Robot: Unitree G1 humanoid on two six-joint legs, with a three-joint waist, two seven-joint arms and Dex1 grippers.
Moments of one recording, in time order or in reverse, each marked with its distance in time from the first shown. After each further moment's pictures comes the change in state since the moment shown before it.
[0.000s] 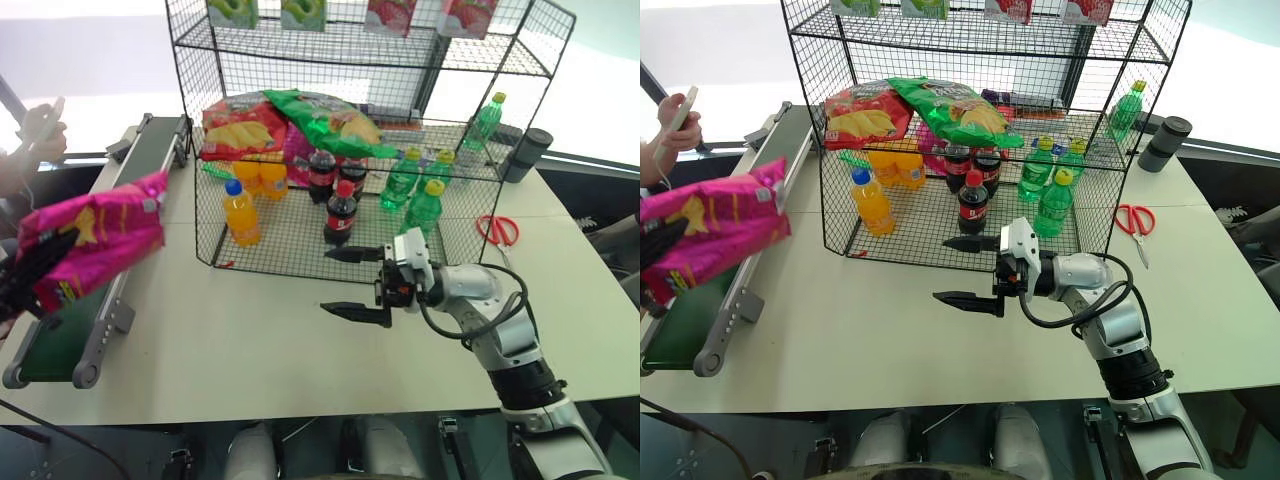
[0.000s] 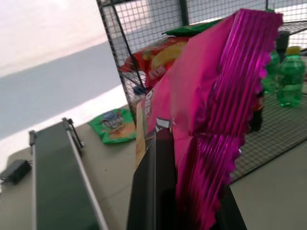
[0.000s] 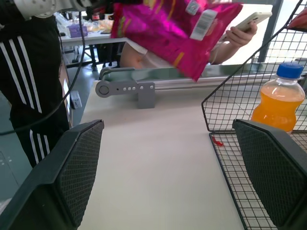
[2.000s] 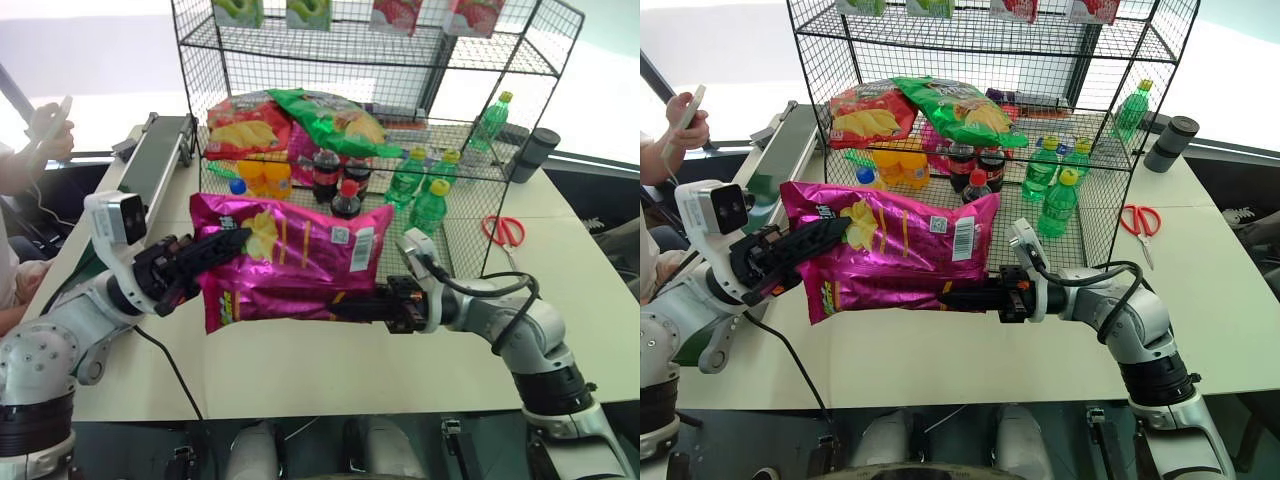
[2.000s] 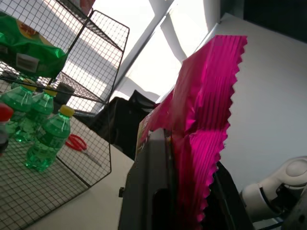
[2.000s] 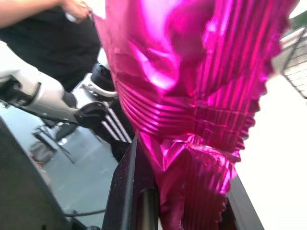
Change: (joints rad) left arm -0.534 -0.242 -0.398 -0.123 -0.485 0.704 0.103; right arm 0.030 -0.091 -0.054 -0.145 0.347 0.553 -0.049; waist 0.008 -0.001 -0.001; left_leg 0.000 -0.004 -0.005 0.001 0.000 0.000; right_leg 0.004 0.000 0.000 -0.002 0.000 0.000
